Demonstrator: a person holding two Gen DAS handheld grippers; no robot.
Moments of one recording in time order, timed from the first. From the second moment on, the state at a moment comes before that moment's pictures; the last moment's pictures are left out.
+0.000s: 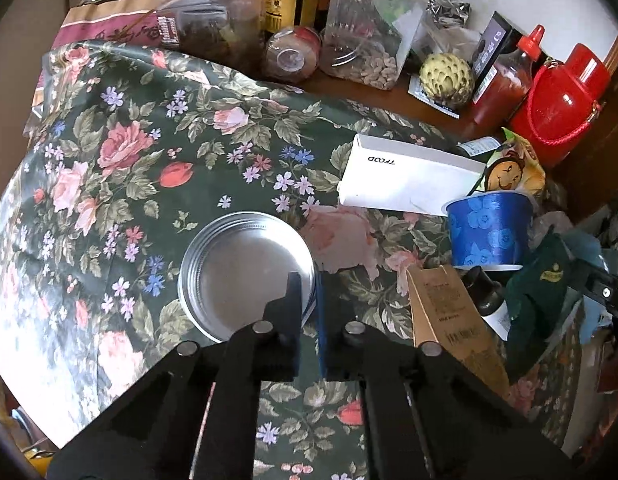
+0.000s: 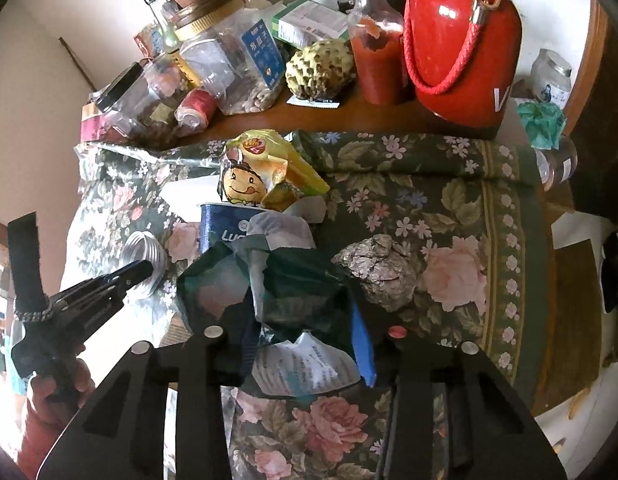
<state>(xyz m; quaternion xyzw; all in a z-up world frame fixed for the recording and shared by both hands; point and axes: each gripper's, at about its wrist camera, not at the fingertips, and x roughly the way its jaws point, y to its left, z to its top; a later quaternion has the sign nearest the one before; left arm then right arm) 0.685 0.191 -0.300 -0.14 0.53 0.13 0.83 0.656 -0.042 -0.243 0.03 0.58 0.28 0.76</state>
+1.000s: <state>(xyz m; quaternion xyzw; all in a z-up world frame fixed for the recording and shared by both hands) 0.530 0.197 -0.118 -0.10 0.38 -0.04 0.92 0.507 -0.058 -0.097 0.09 0.43 0.14 0.89</state>
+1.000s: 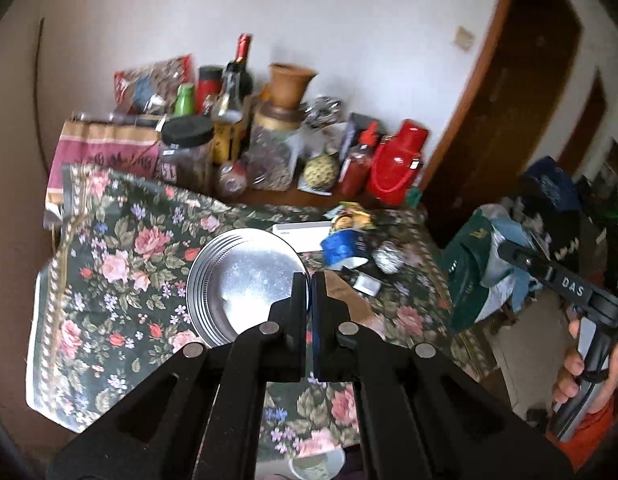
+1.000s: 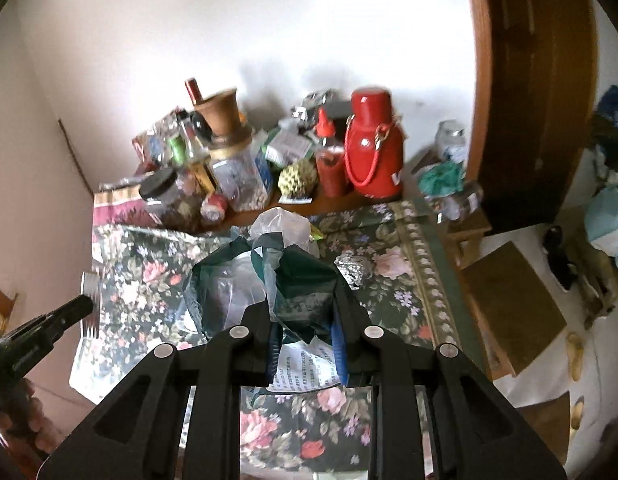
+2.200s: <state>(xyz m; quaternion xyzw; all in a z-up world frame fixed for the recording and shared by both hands) 0.268 0.000 -0.074 -0.11 0.36 -0.05 0.92 0.272 -0.192 -0.057 0.05 0.42 0.20 0.88</state>
